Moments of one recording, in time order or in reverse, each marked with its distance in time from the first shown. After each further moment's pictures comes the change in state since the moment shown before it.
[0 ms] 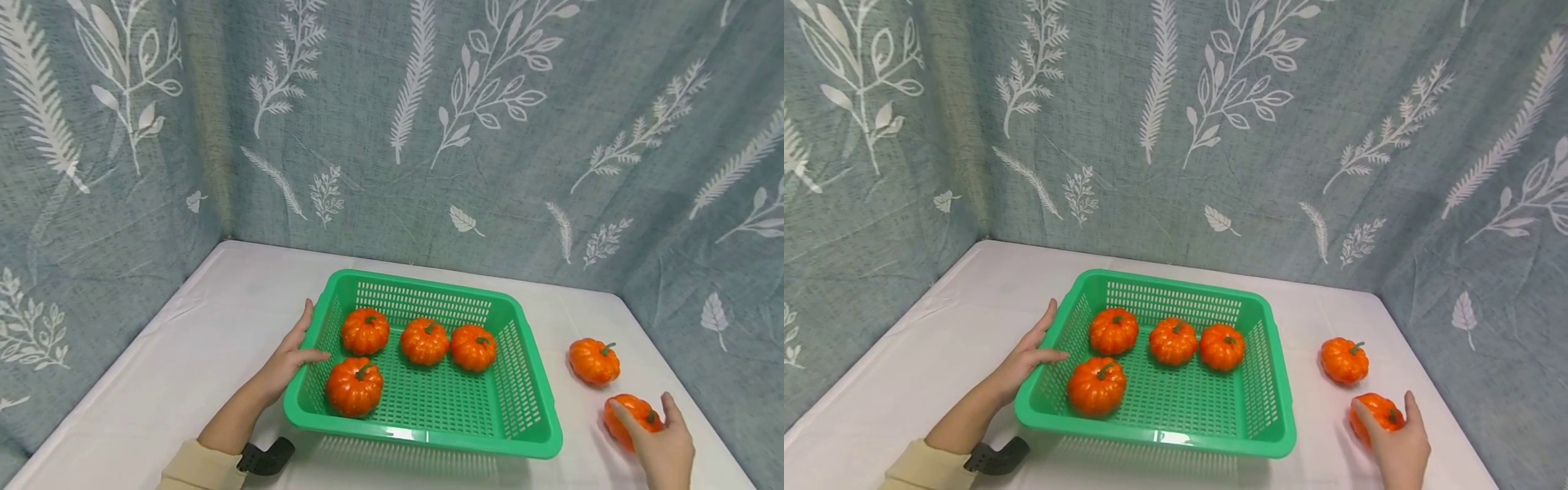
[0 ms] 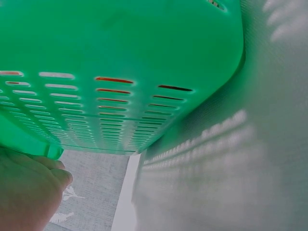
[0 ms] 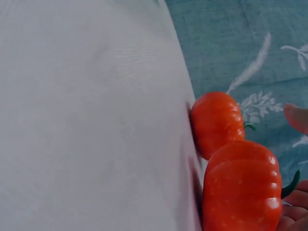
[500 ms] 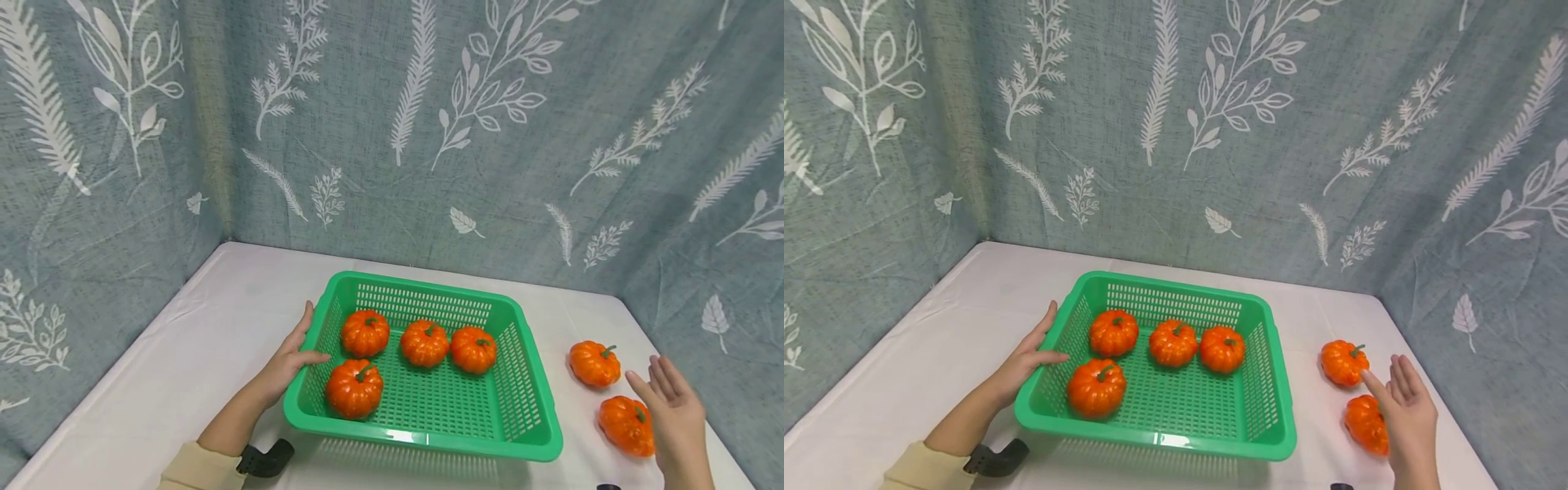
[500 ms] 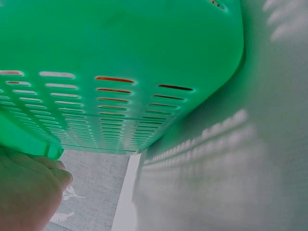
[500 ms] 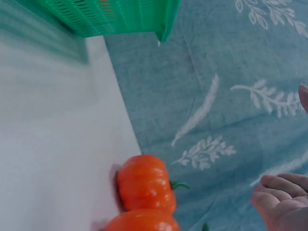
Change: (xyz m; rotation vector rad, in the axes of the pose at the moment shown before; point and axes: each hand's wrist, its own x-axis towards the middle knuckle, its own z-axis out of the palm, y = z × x) left_hand -0.001 0.002 0.000 0.005 0.002 -0.006; right_hand 0.062 0.007 -0.003 0.513 -0.129 -0.071
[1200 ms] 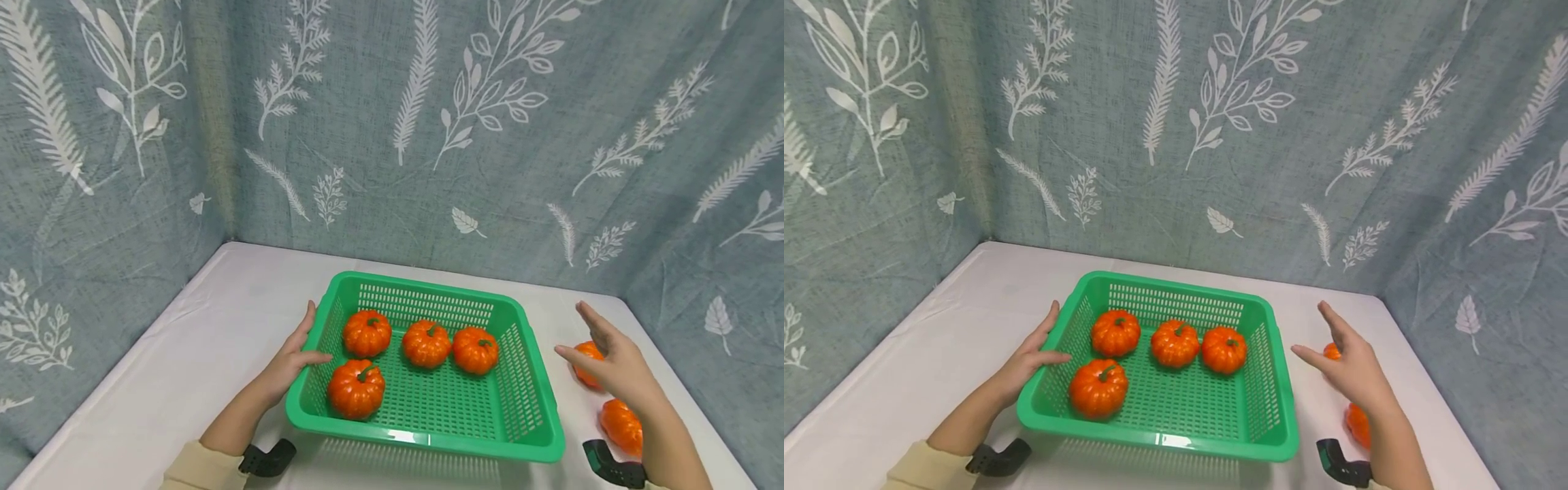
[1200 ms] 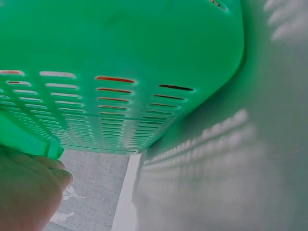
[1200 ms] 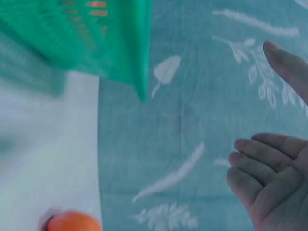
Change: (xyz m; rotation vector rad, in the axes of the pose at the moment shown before) left_hand 0.000 -0.003 -0.001 0.014 0.020 0.009; right_hand -0.068 -0.126 0.074 -0.667 -0.511 -0.451
